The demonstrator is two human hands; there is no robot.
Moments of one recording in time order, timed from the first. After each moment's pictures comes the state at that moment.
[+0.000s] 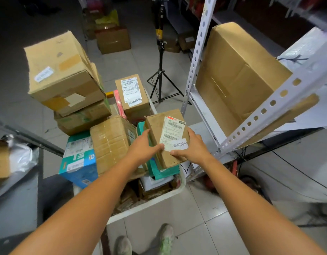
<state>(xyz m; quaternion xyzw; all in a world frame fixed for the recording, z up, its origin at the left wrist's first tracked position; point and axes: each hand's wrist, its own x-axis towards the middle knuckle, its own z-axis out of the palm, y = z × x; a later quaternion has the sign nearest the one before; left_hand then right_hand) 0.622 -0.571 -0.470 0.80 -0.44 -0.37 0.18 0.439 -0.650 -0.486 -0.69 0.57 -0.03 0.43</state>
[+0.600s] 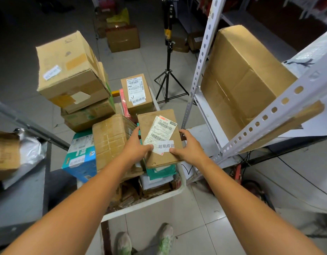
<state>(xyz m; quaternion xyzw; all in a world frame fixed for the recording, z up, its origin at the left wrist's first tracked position) 0.637 -0.559 -0.467 0.80 -0.29 -0.43 0.31 0.453 -0.645 -0.480 -0.69 0.53 -0.07 0.48</state>
